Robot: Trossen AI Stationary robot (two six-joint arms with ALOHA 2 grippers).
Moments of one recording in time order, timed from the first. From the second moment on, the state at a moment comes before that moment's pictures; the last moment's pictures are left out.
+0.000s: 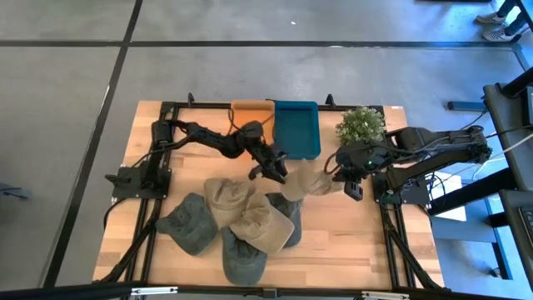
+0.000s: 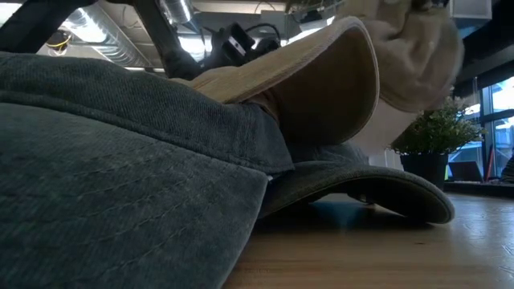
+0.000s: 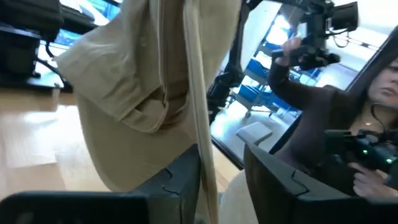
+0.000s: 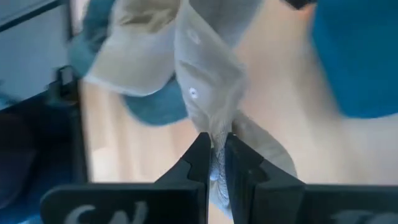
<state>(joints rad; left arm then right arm) 0.29 2.04 1.07 0.97 1.08 -0.42 0.17 1.10 1.27 -1.11 0.02 0.49</state>
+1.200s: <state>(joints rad) 0.29 1.27 0.39 0.81 0.30 -0.24 -0.24 1.46 1.60 -1.03 0.55 -0.33</state>
